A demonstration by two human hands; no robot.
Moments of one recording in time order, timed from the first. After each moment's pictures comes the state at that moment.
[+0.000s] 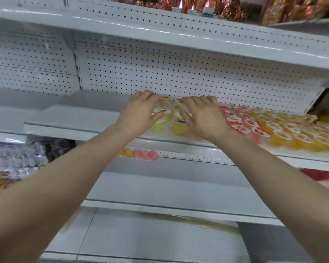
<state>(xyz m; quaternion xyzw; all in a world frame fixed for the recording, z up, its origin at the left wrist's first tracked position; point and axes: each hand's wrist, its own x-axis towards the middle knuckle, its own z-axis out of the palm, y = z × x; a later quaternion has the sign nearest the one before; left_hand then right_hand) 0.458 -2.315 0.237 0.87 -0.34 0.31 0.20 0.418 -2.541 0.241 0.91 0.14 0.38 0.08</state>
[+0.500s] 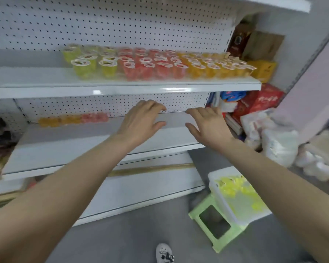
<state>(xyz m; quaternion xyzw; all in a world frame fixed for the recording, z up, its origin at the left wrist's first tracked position) 0.259 -2.441 0.136 0.82 -0.49 0.19 0.22 0.132 -2.654 0.126 0.95 -0.03 0.29 0.12</state>
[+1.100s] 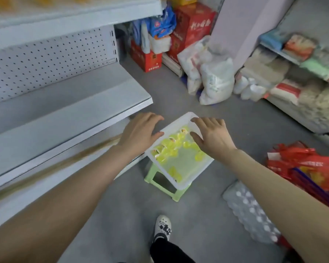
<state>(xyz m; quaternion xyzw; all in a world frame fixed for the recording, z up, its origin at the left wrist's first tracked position) 0.143 -2.796 -0.028 0.75 -0.62 -0.05 0.22 -0.076 -2.941 -0.040 0.95 -0.28 0.12 0.04</state>
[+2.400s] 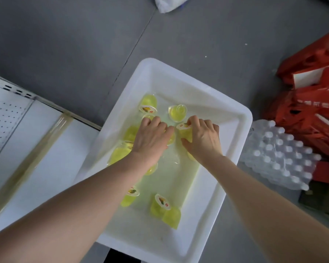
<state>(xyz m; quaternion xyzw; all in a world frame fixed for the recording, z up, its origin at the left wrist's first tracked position) 0.094 -3.110 -0.442 0.57 -0.82 -0.09 -0.05 -0.085 -3.134 -0.449 0.78 -0.61 -0.01 -0.14</state>
